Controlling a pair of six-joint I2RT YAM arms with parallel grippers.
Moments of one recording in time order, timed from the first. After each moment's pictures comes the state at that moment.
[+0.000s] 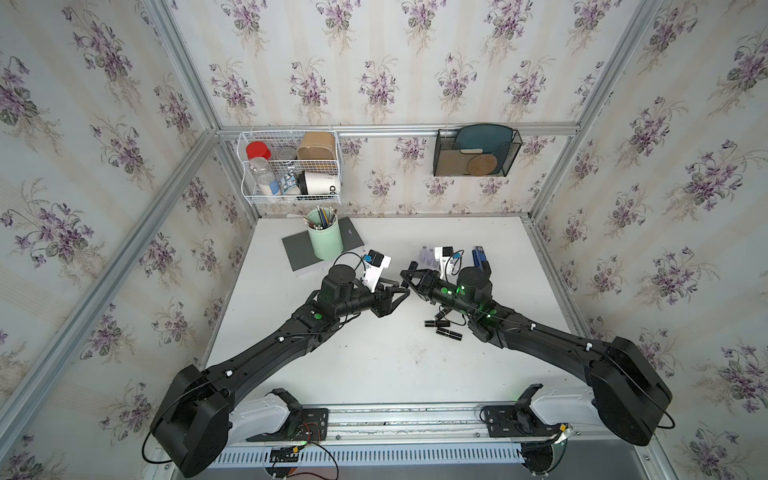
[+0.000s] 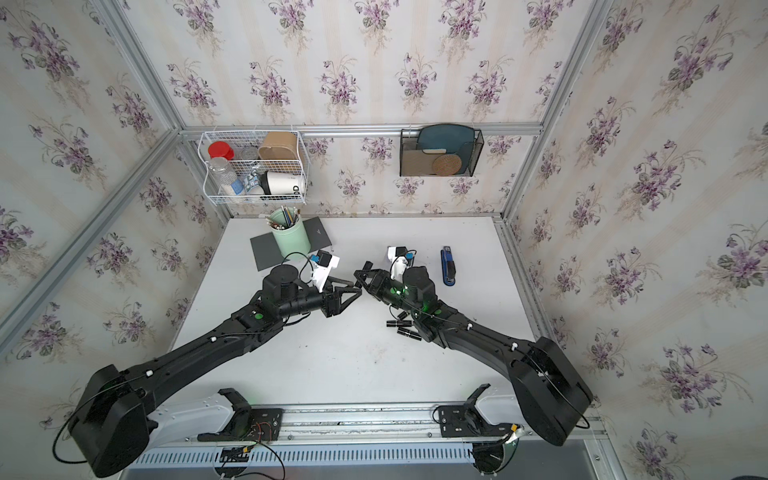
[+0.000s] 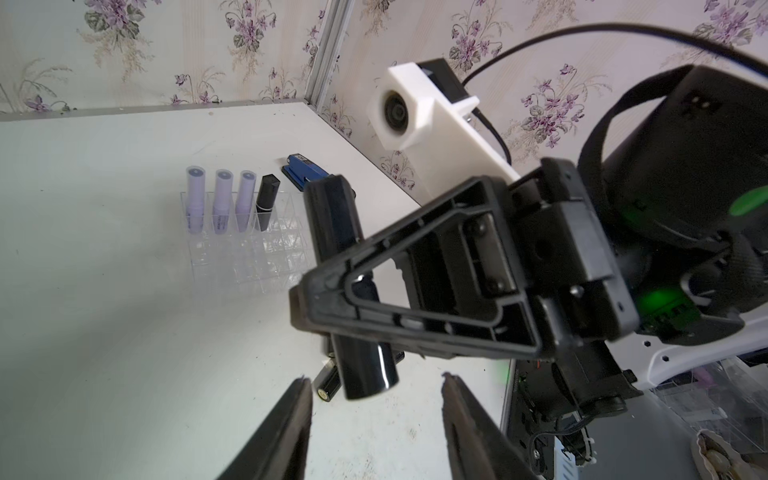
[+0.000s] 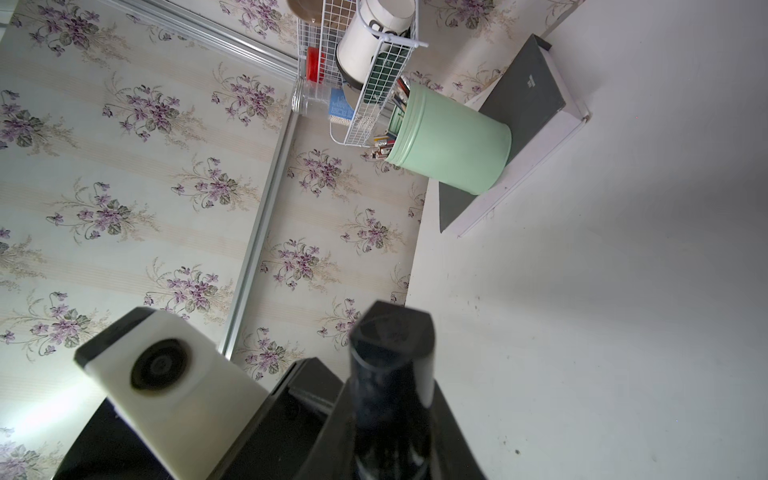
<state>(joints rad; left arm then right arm) -0.64 1.22 0.76 0.14 0.52 -0.35 0.71 1.32 0.69 0.50 -0.31 1.16</state>
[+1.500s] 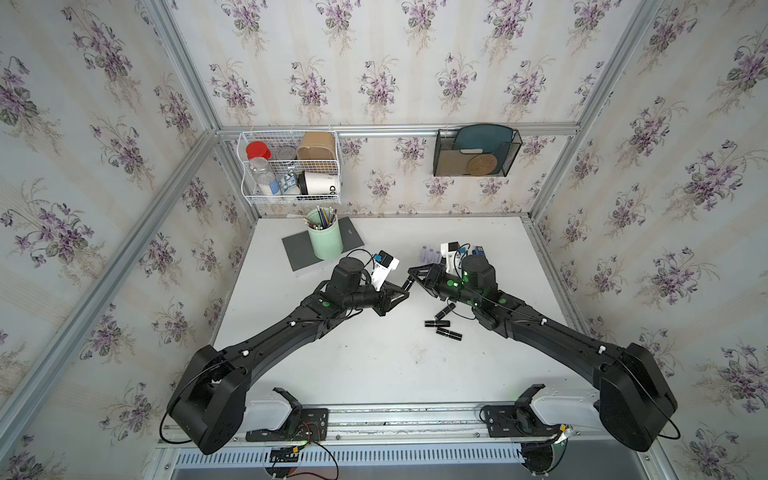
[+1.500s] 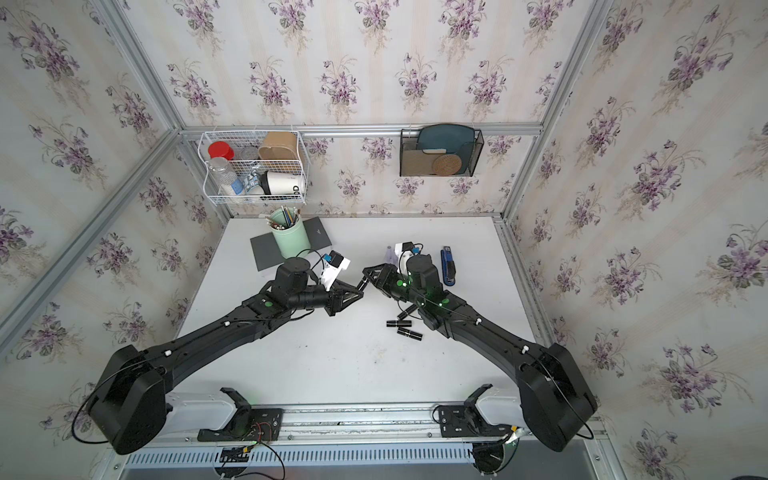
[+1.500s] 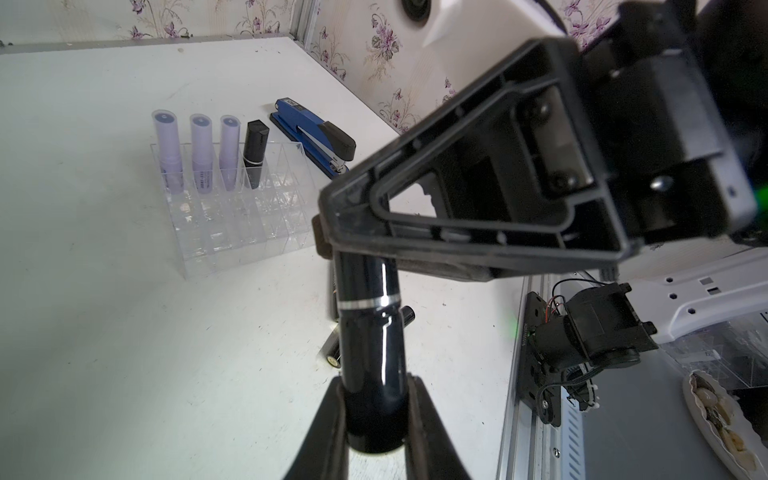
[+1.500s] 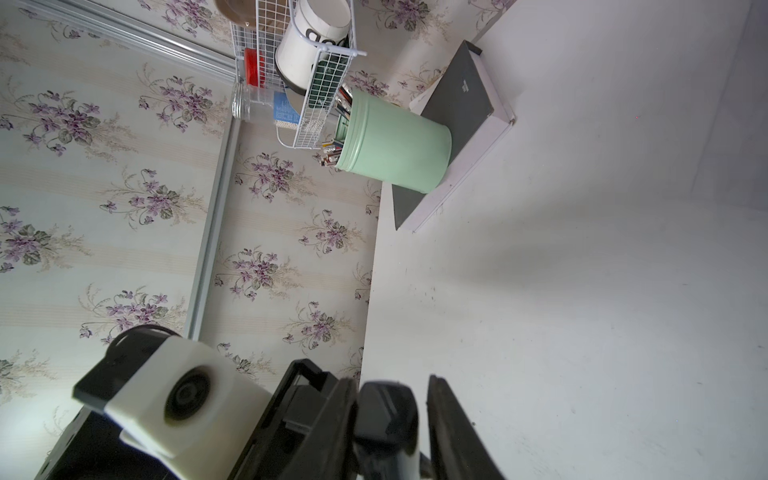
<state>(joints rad) -0.63 1.33 0.83 0.02 0.60 -0.25 0.63 1.31 0.79 0.20 -0.34 1.11</state>
